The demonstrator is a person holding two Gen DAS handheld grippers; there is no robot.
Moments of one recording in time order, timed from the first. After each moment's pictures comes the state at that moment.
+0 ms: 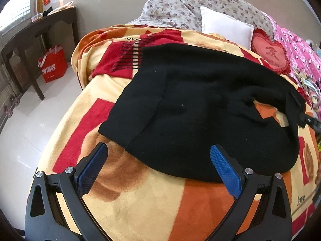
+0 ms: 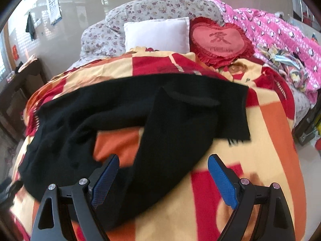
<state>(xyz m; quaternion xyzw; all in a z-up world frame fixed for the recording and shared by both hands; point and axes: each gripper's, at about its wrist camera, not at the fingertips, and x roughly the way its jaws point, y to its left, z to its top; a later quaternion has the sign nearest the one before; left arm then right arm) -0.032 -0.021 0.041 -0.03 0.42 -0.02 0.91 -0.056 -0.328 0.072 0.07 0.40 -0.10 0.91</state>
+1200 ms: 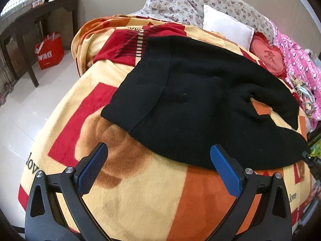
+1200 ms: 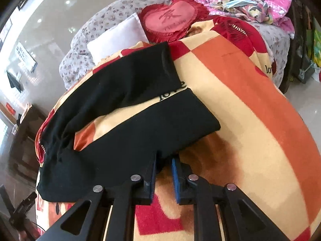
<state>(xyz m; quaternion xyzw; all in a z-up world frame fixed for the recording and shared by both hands) -0.043 -0.002 0.035 -0.08 0.44 -0.04 0.89 -0.164 -0.444 0.027 0.26 0.38 -0.12 0.88</state>
